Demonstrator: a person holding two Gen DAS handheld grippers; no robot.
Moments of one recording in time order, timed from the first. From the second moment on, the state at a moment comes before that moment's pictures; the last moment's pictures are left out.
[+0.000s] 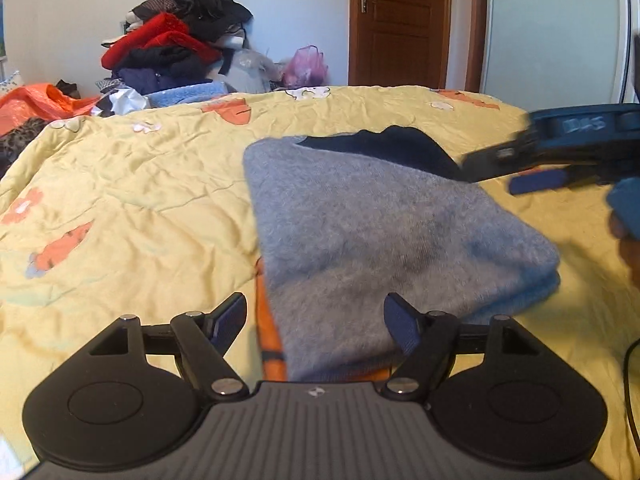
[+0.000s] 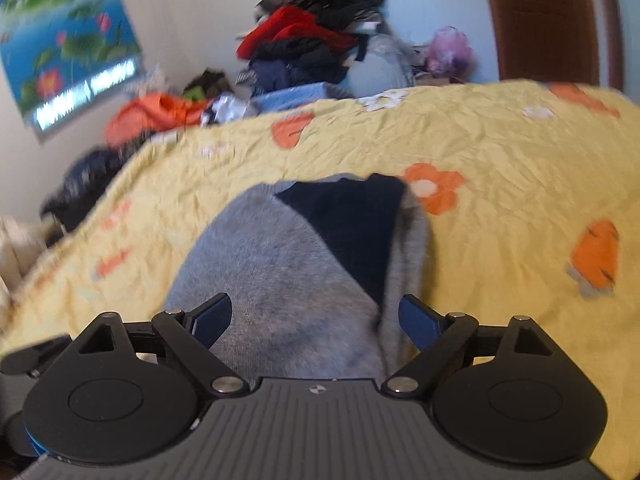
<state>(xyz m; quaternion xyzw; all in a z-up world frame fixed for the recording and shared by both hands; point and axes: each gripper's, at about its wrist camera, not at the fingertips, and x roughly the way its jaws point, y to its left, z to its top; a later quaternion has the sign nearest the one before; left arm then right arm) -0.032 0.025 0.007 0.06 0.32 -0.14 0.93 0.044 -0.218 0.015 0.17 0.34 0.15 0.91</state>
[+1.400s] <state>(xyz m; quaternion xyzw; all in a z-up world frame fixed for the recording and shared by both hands) -0.017 0.016 0.024 0.01 0.28 -0.19 0.94 0.153 -0.236 0.022 0.17 0.36 0.15 0.90</state>
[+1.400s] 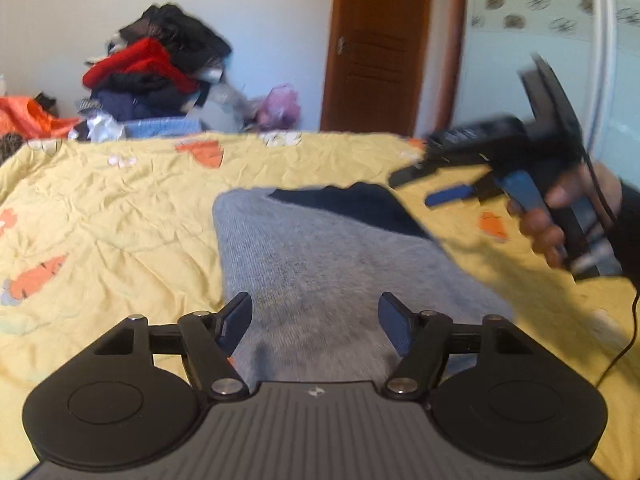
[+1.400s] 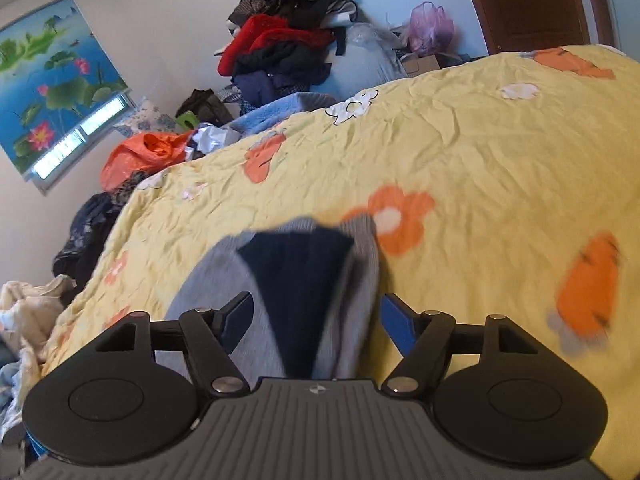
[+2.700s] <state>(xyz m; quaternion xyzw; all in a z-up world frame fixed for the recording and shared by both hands) -0.012 0.007 -0.005 0.02 0.36 -0.13 0.92 0.043 -0.178 0.000 0.08 0.36 0.22 0.91</state>
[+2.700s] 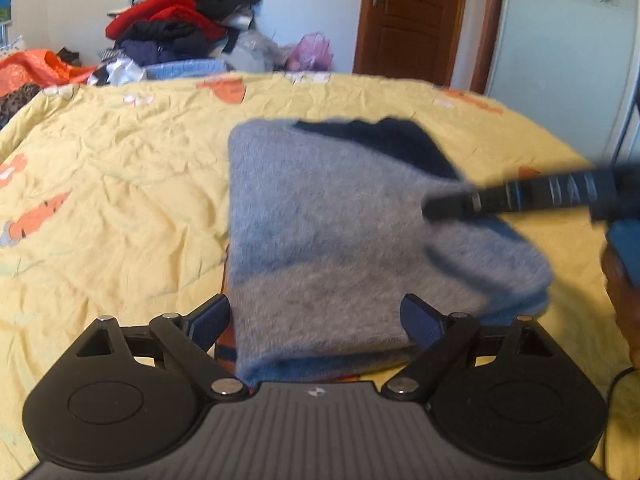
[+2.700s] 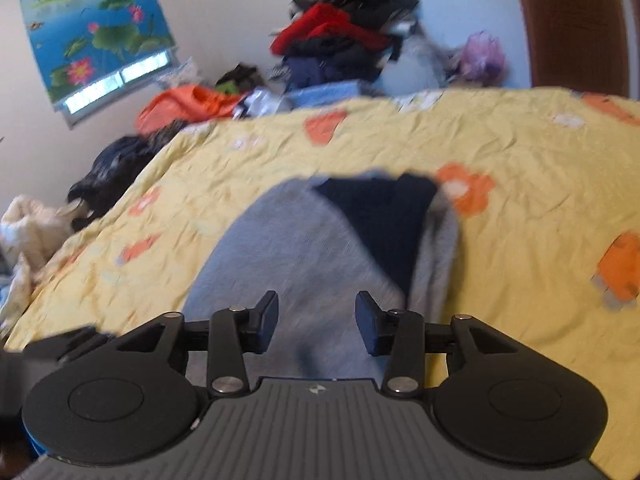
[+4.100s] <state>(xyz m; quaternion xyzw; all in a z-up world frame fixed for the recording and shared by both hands) -0.065 0.012 -0.016 0.02 0.36 -0.05 0.93 -0.058 -0.172 -0.039 -0.03 0.35 0.05 0.93</state>
